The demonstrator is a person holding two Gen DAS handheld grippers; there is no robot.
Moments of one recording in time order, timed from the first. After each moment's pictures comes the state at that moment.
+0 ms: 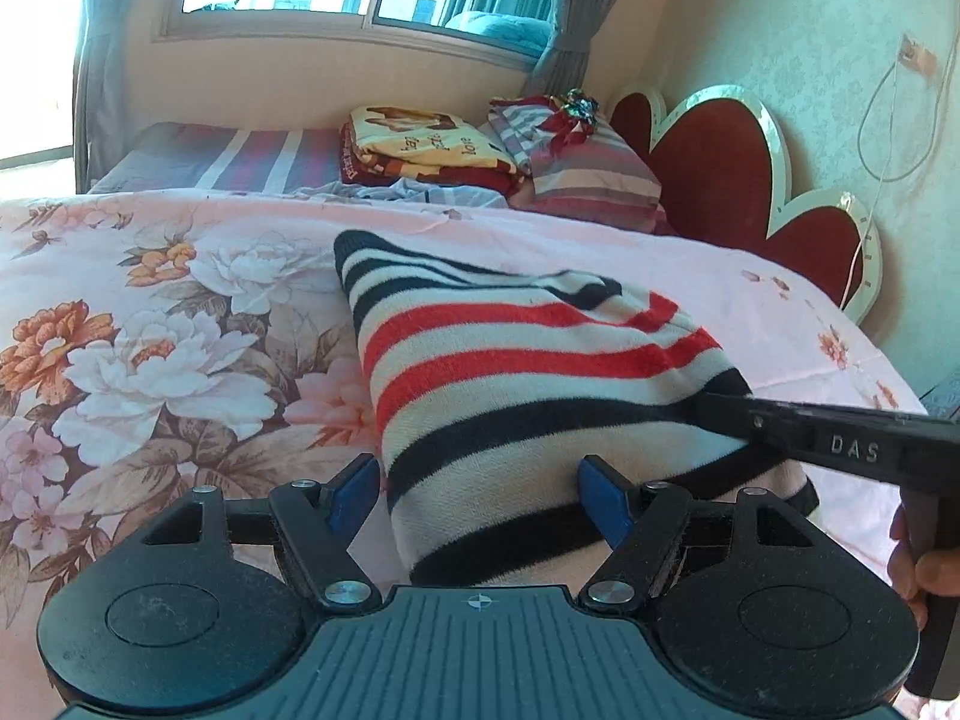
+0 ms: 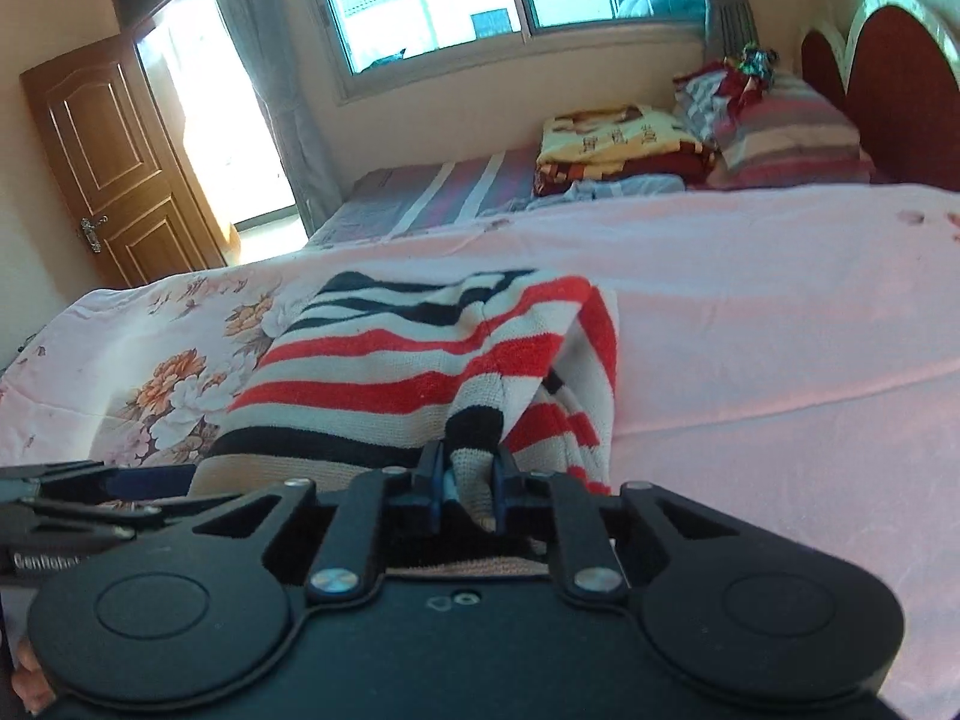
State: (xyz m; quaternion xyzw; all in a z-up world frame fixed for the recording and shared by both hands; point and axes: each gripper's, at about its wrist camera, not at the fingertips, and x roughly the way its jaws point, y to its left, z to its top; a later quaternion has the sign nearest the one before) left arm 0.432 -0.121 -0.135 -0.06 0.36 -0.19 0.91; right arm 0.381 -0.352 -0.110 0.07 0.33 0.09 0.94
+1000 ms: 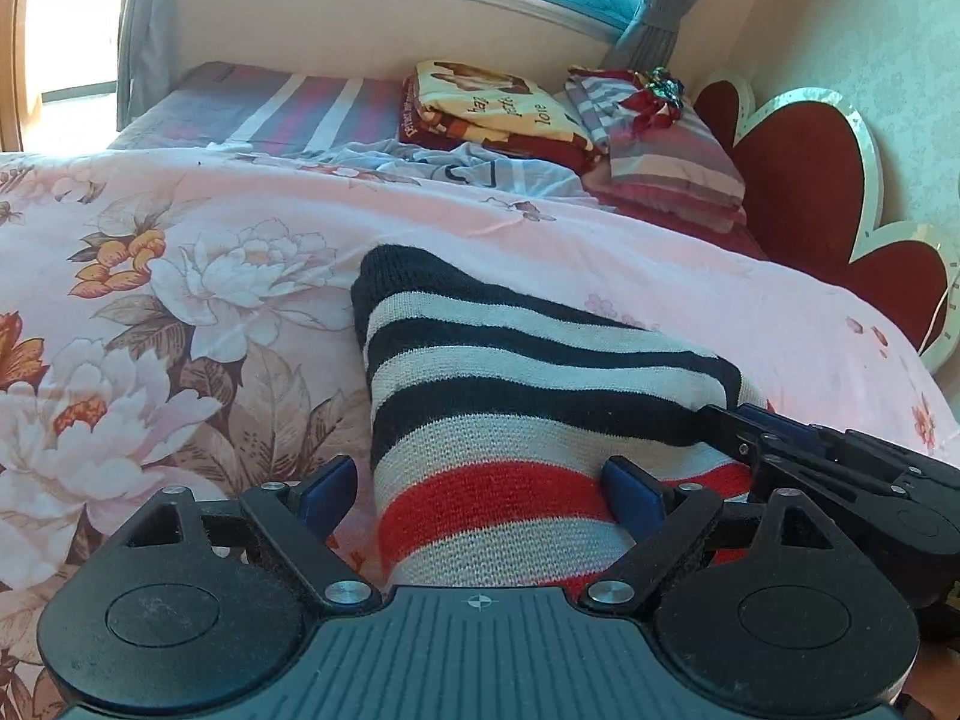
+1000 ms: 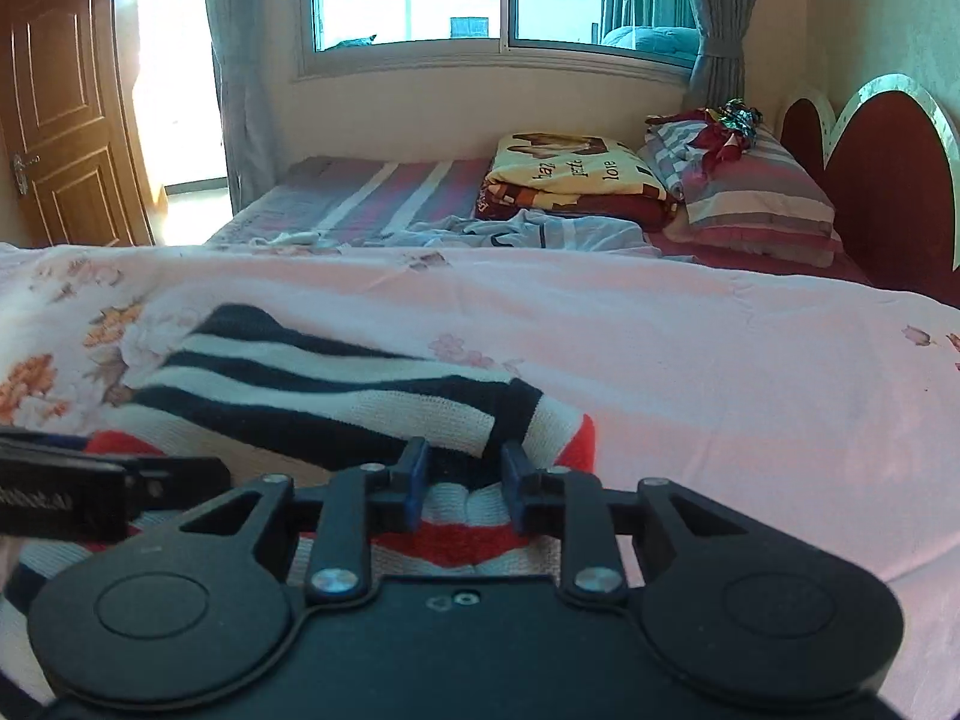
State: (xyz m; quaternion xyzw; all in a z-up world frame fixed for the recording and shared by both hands) left arm 0.554 -0.159 -0.173 -0.08 0.42 -0.13 0.90; right arm 0.495 -0.339 -0.148 -0.02 0.33 0.03 0.94
